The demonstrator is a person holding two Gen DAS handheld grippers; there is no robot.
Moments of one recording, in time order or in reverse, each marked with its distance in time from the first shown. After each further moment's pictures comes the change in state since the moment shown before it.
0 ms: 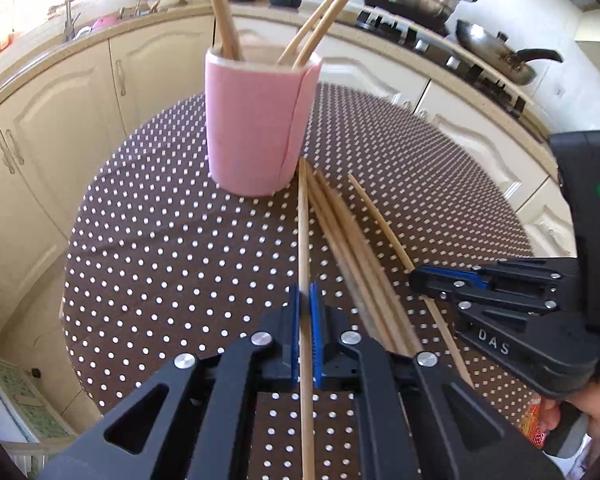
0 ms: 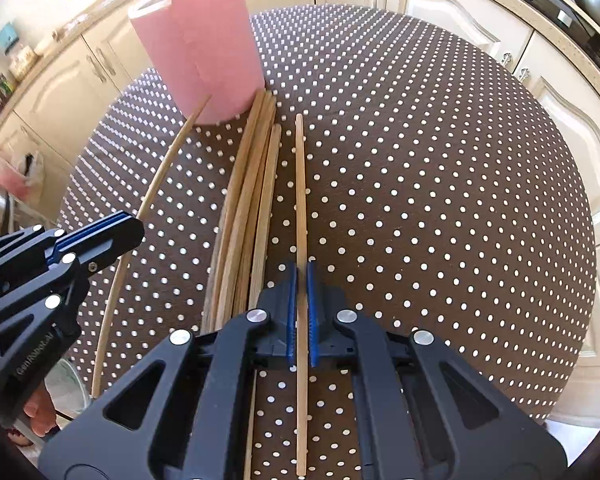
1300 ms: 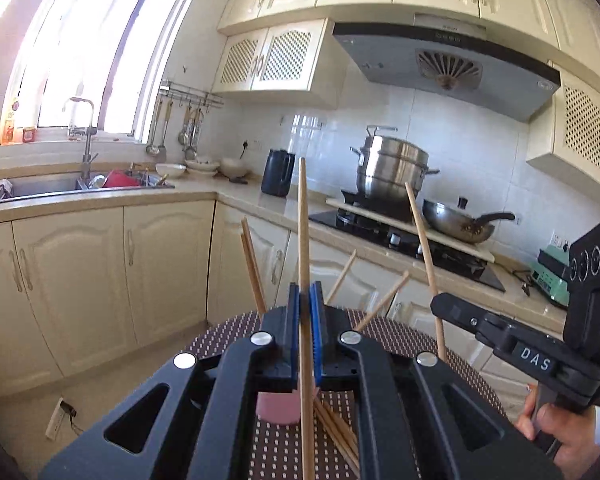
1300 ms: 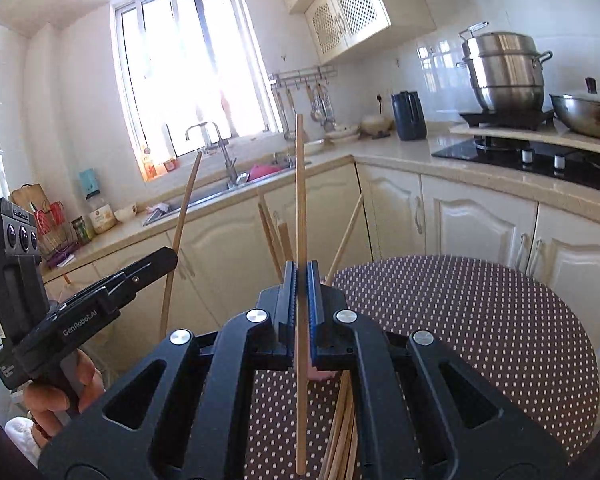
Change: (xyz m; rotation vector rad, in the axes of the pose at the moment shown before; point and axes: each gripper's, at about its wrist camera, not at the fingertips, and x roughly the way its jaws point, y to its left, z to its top) left arm -0.129 0.036 0.086 0.015 -0.666 -0.065; right arm -0.150 0.005 0.062 0.016 -0.774 0.222
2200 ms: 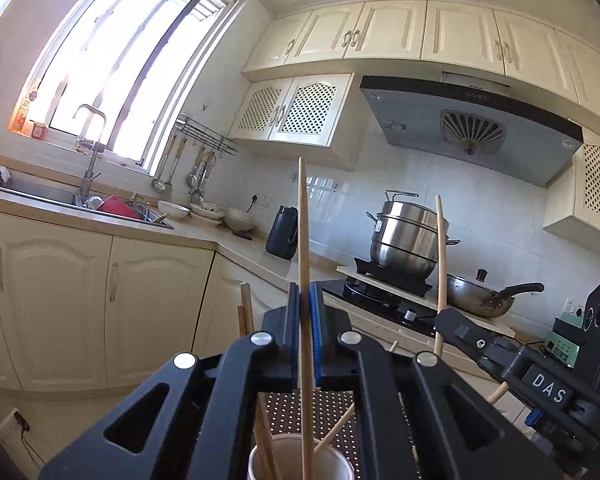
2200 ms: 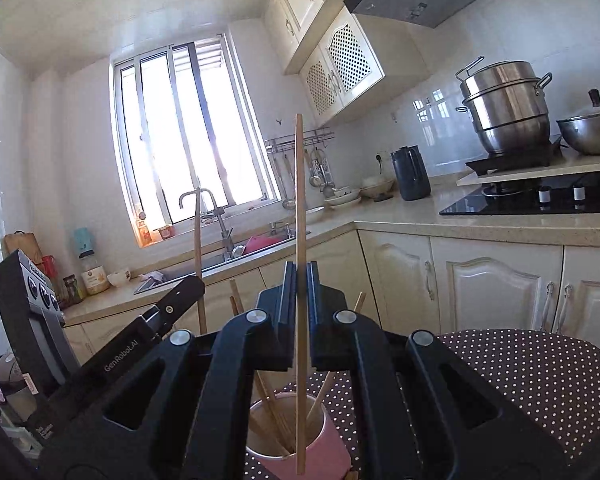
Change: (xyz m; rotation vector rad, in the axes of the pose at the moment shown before) left arm 0.096 0.014 0.006 -0.103 -0.235 0.017; right arm 0.069 -0.028 0.017 0.050 -0.237 0.025
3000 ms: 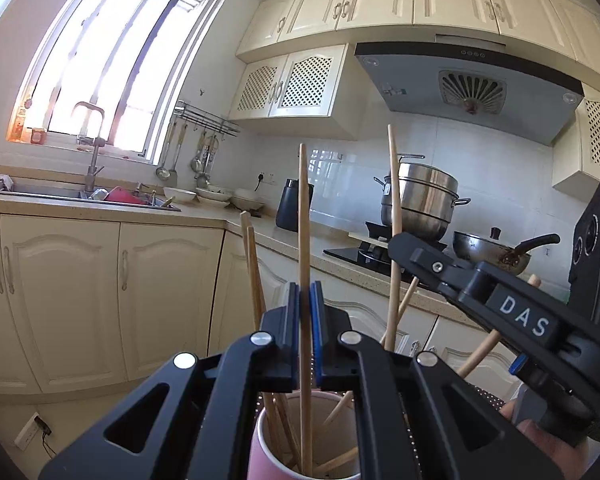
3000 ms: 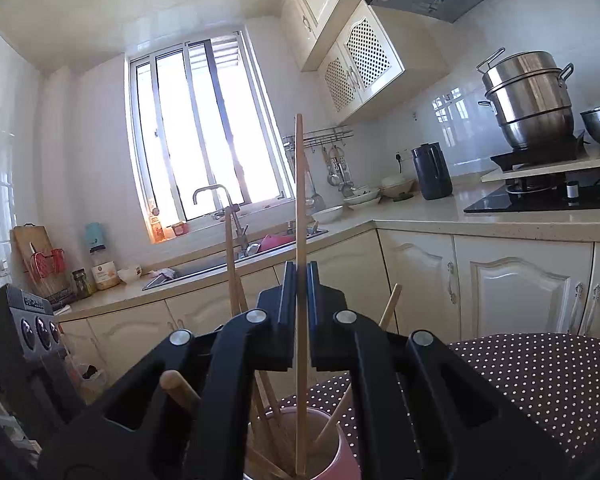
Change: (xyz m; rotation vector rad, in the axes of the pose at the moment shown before) left arm 0.005 0.001 -0.044 0.081 0.083 0.034; right arm 0.031 0.007 -0.022 -0.032 0.005 0.068
